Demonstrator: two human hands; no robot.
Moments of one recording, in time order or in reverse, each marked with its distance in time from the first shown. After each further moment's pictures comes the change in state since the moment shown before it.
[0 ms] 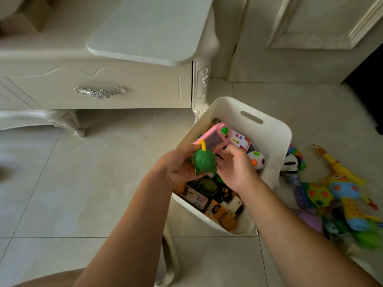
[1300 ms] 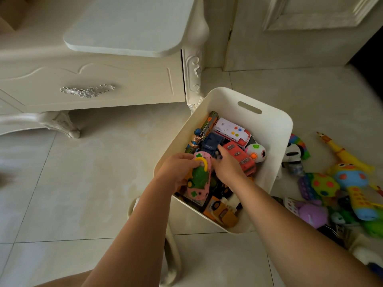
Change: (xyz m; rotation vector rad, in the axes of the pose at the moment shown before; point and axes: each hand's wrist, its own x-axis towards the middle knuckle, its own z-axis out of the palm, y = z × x) left_hand 0.049 -0.026 -0.019 0.657 0.363 0.077; right_hand 0.021 0.024 -0.018 -1.143 0.246 -0.030
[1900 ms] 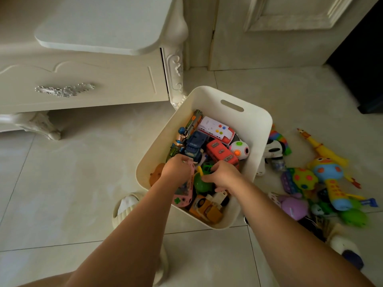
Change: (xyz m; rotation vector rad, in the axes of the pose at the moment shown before) left_hand 0.021 -0.010 0.041 0.569 0.039 0.217; right_hand -0.022 0.018 -0.032 -0.136 -0.174 0.266
